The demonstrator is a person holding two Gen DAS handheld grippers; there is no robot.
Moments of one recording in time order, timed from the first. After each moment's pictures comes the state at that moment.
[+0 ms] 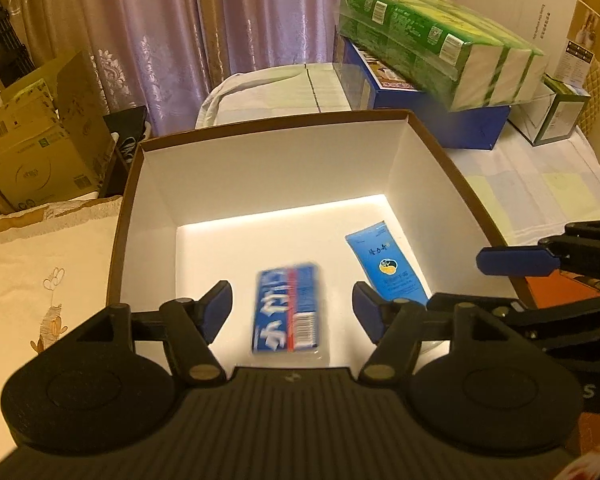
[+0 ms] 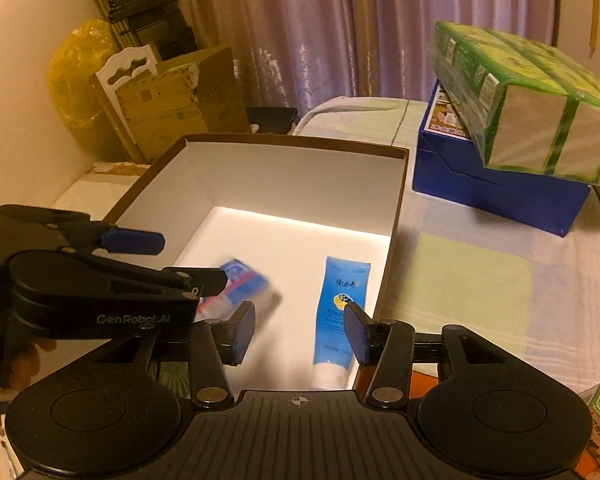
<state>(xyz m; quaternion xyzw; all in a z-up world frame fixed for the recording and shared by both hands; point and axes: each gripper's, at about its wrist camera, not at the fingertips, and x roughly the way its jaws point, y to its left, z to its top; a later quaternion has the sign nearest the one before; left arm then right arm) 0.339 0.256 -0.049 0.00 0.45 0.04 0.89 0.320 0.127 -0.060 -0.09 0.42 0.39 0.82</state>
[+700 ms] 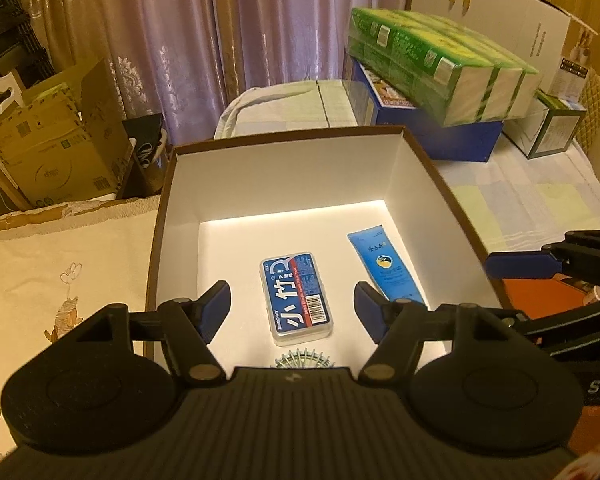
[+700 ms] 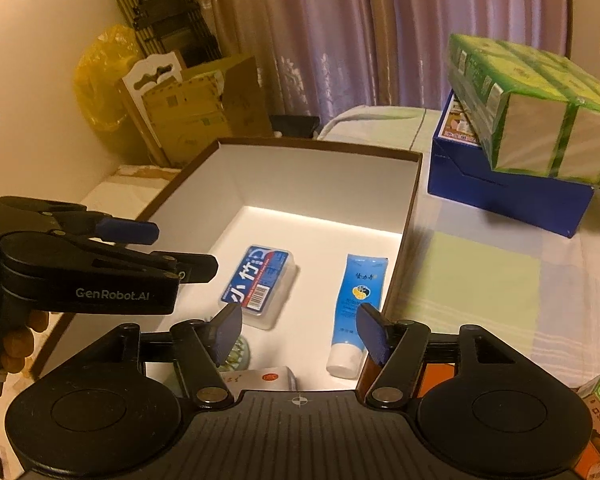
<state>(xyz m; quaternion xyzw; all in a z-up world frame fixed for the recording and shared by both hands) 0.297 0.249 -0.016 -0.01 0.43 0.06 0.90 0.299 0.107 -0.047 -0.08 0.40 0.42 0.81</state>
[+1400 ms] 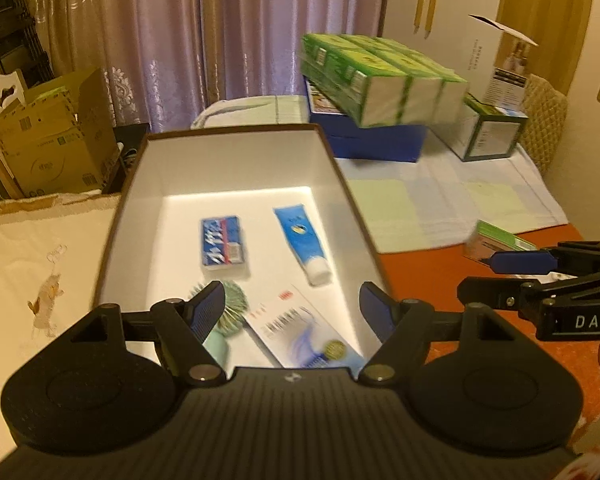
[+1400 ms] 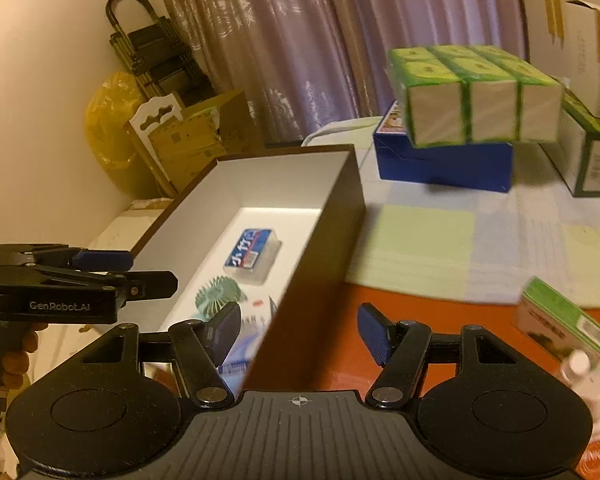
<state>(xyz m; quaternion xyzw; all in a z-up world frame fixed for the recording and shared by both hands) 0.198 0.161 0.013 -0.04 0.39 0.05 0.92 0.251 -0.028 -0.017 -0.01 0.39 0.42 0.82</state>
